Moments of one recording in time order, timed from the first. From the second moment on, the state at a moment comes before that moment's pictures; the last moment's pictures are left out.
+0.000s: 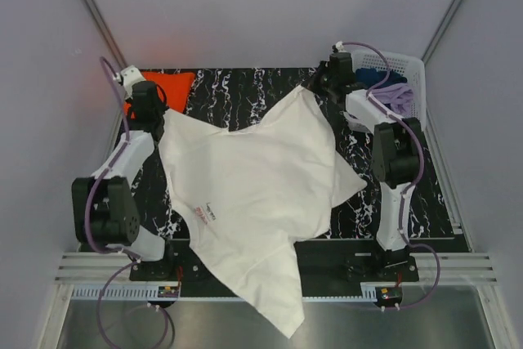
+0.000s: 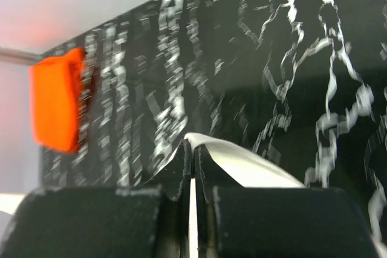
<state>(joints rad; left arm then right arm) -0.02 1.39 1.05 0.04 -0.40 -0.38 0.24 1.97 1.60 -0.07 -0.18 0.67</state>
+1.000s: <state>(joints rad) 0.11 1.50 1.38 0.03 -0.31 -0.28 0.22 2.52 2.34 -0.17 -0.21 0.57</state>
